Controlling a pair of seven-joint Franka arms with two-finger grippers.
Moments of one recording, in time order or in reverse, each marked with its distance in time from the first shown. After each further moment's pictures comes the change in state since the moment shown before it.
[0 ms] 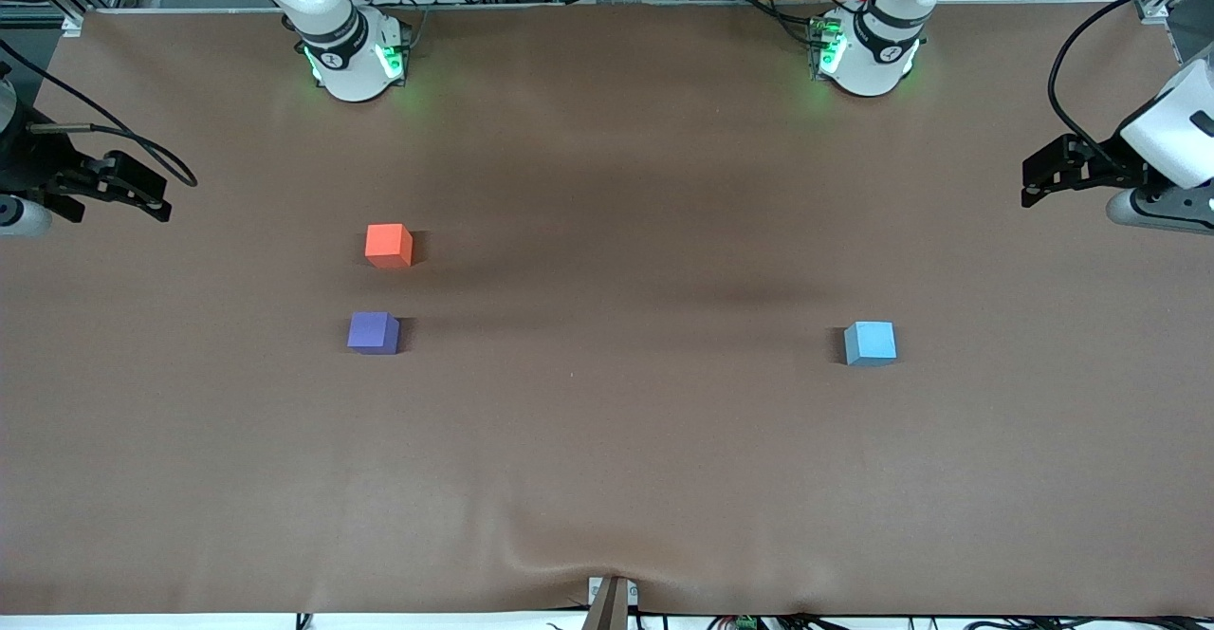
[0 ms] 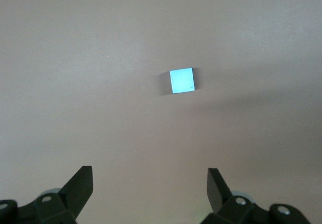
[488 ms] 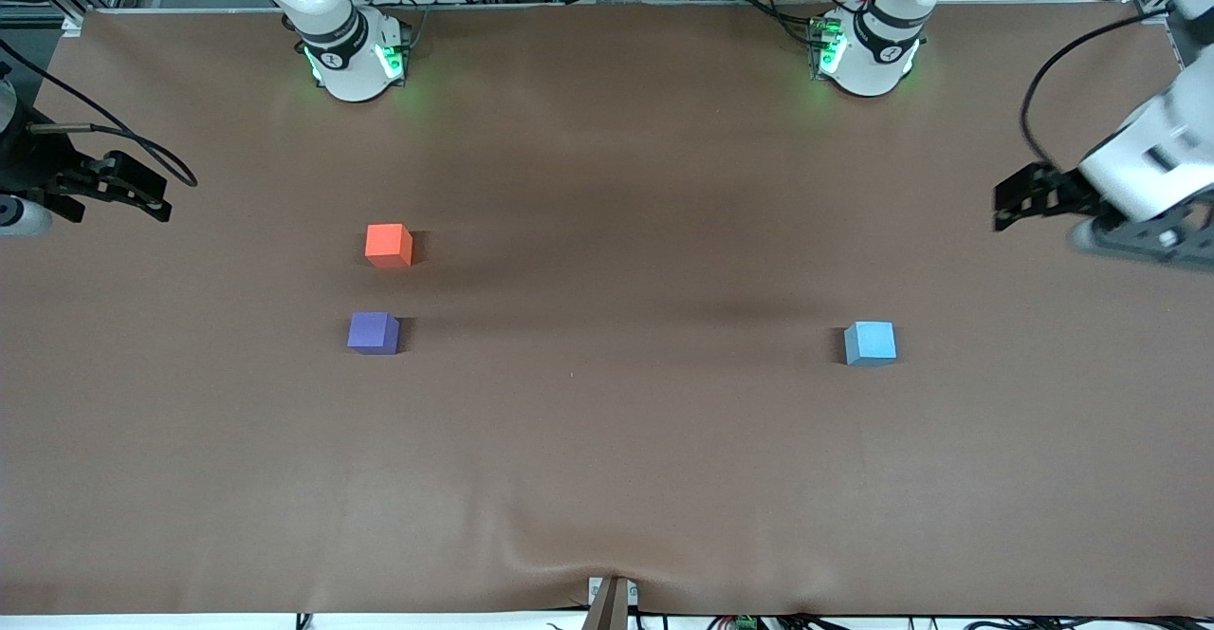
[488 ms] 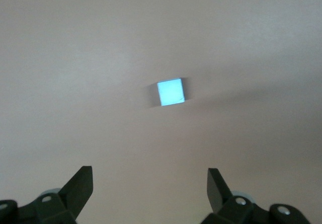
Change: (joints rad) left arm -0.052 0.086 -0.007 -0.008 -0.015 0.093 -0.002; right arm 0.000 0.000 0.000 0.000 0.000 0.000 0.000
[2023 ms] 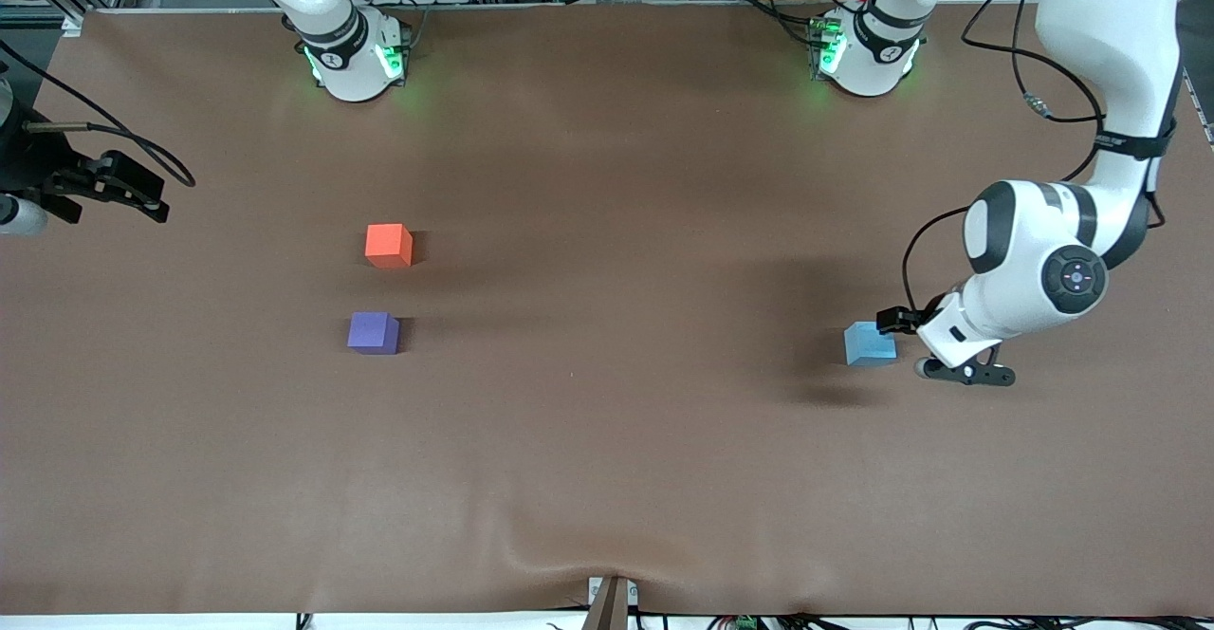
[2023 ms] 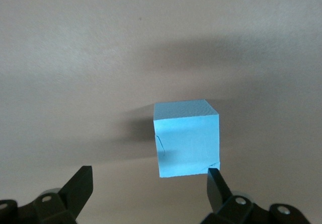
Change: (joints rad) left arm 0.050 0.309 0.005 -0.403 -0.010 0.637 -0.073; right arm 0.001 0.000 -0.001 0.005 0.000 0.006 0.000
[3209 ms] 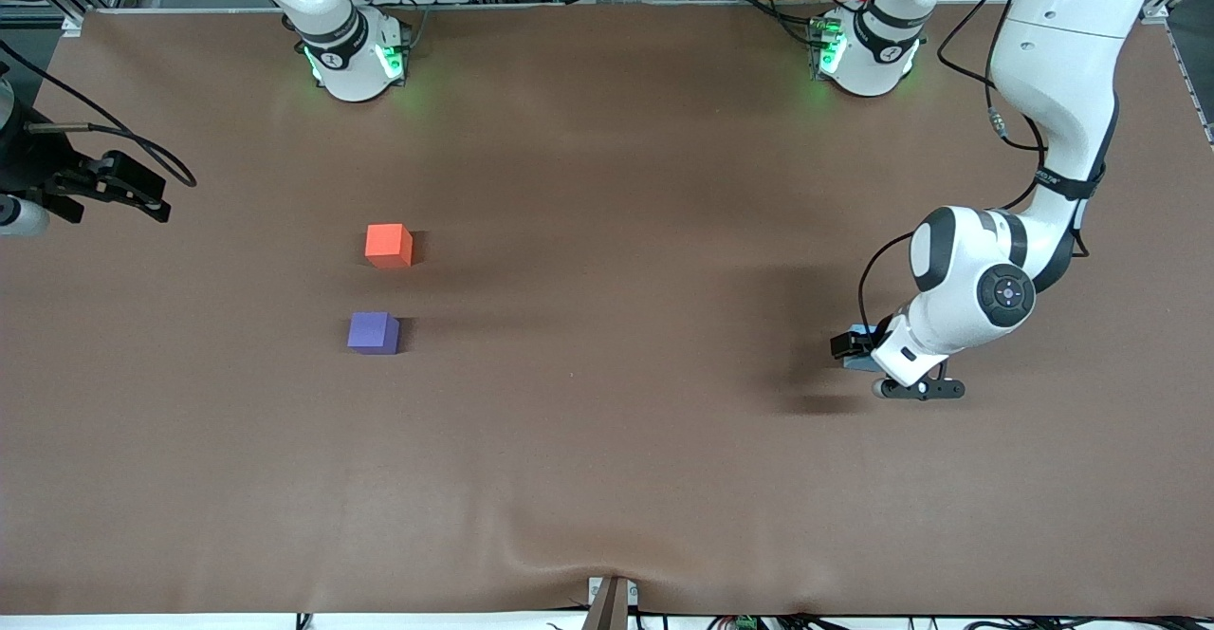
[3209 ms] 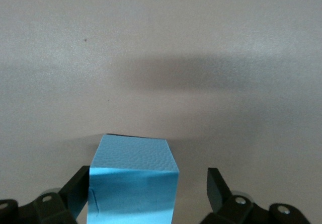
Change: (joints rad) left arm -0.062 0.120 -0.007 0.037 -0.044 0.155 -0.131; right arm 0.000 0.001 -0.001 -0.001 0.003 -0.004 0.000
